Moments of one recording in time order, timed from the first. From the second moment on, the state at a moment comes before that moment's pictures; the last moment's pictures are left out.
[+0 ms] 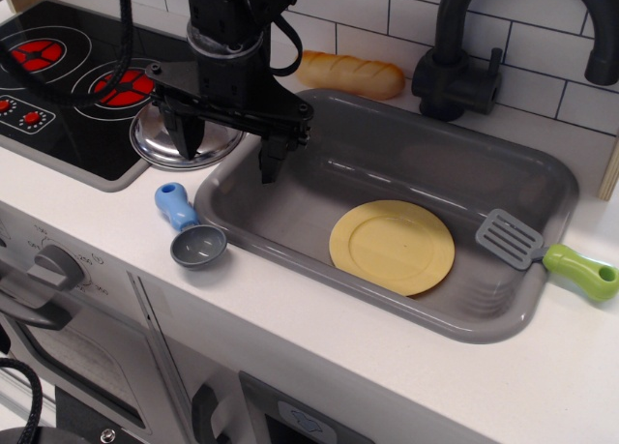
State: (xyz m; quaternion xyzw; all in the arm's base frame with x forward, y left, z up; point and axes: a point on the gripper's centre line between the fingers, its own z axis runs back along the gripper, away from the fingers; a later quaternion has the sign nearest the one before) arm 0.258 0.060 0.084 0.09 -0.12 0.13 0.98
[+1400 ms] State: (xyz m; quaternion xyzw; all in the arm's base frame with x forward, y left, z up) arm 0.256 -0.073 0.076 -0.03 -0.07 0.62 0.78
